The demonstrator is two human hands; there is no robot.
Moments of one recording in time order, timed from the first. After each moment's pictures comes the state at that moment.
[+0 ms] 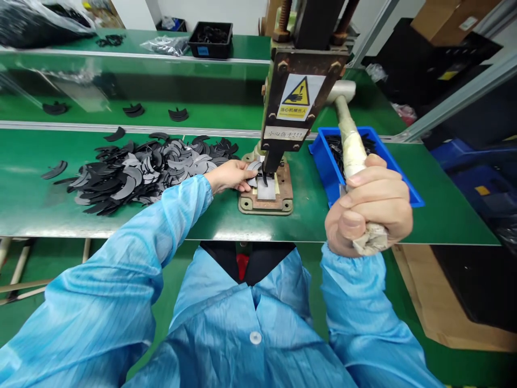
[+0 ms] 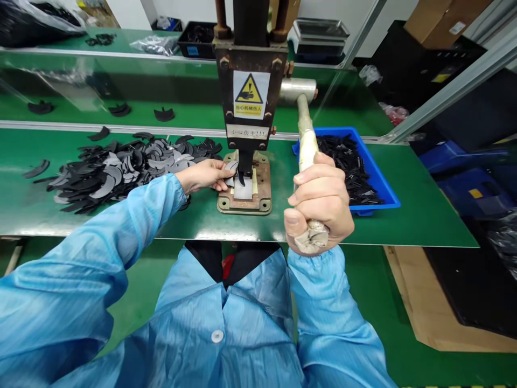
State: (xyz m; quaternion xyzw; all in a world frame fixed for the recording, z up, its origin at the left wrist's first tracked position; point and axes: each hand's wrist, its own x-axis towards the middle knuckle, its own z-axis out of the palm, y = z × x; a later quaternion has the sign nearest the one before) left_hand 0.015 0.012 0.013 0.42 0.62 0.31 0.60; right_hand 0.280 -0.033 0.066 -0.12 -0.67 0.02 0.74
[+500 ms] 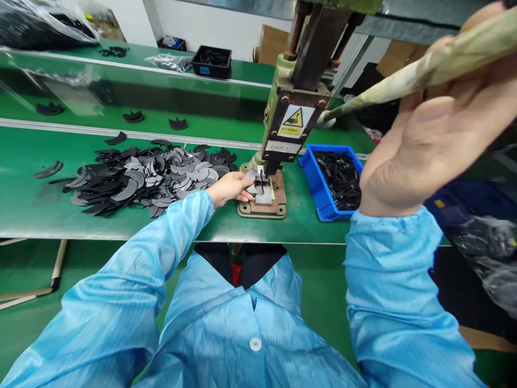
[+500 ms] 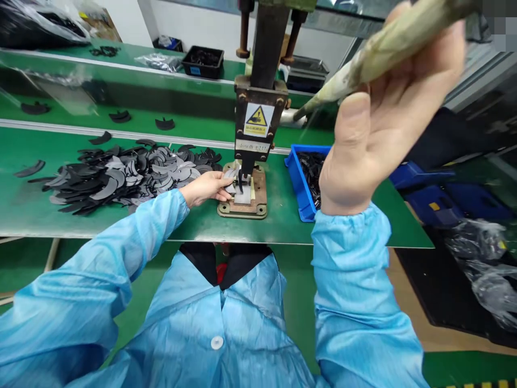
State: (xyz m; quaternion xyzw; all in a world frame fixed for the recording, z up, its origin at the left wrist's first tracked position) left_hand 0.024 -0.021 0.021 0.37 0.58 0.38 0.61; right_hand 0.280 0.006 0.172 -0.07 -0.66 0.15 0.73
